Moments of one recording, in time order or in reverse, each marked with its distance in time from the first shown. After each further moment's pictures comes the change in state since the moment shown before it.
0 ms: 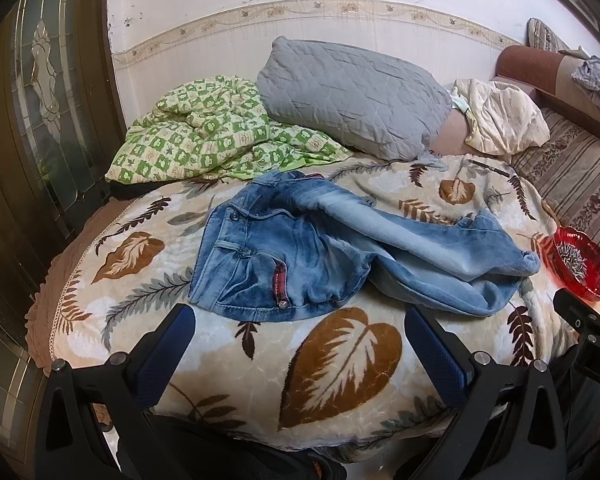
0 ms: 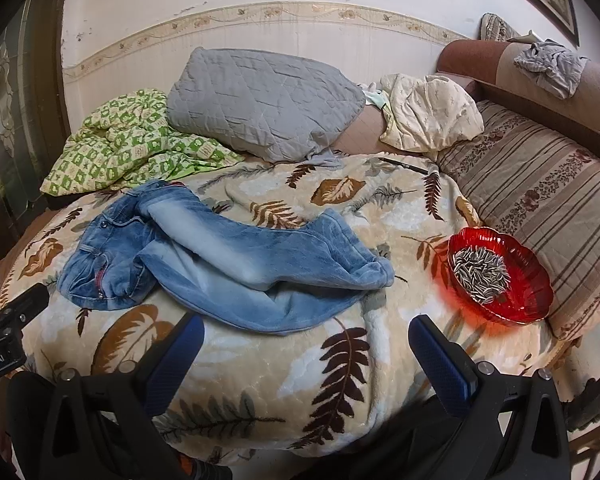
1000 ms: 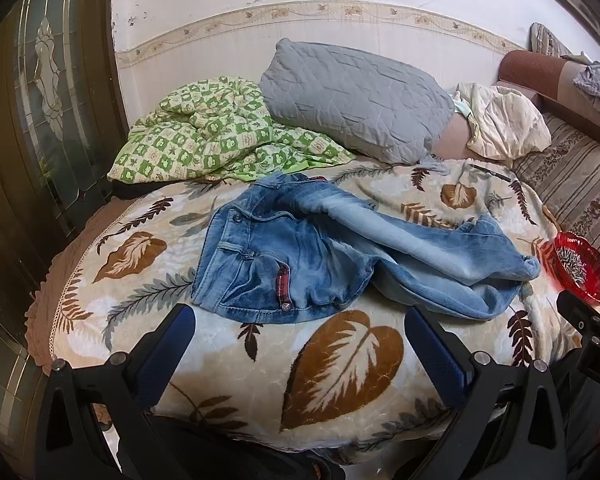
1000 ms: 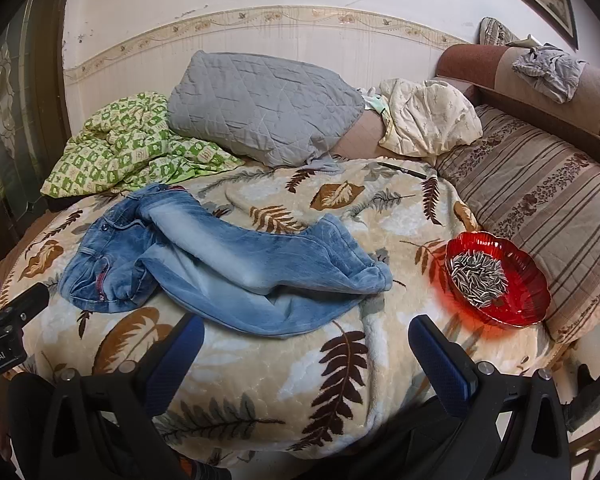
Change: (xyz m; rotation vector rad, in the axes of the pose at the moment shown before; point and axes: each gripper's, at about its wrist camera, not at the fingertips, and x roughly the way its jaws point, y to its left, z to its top) left arm -0.002 0.005 -0.001 -0.014 -0.008 -0.003; right arm -0.005 0.001 0.002 -0.005 -0.016 -0.003
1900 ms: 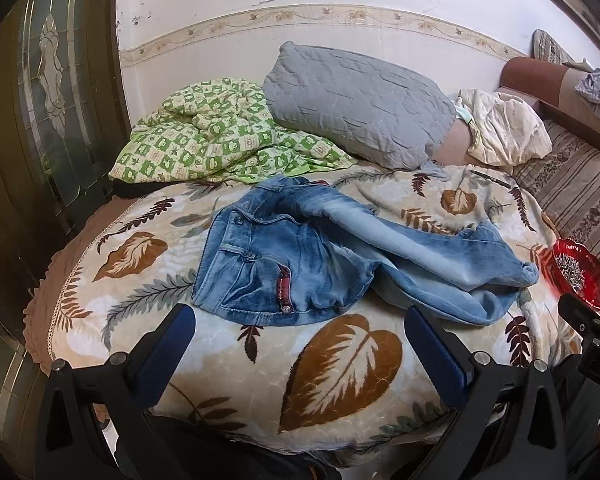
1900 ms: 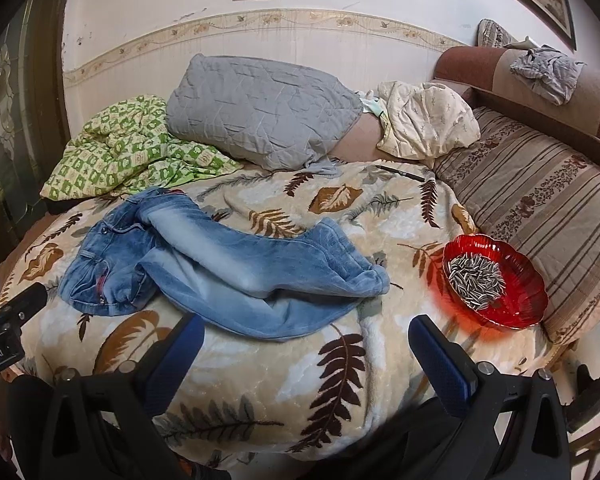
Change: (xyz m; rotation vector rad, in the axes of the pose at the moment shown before) left arm -0.002 -0.001 0.004 -0.011 -0.005 0.002; right arm -0.003 -0.002 0.002 0.000 -0.008 -0.006
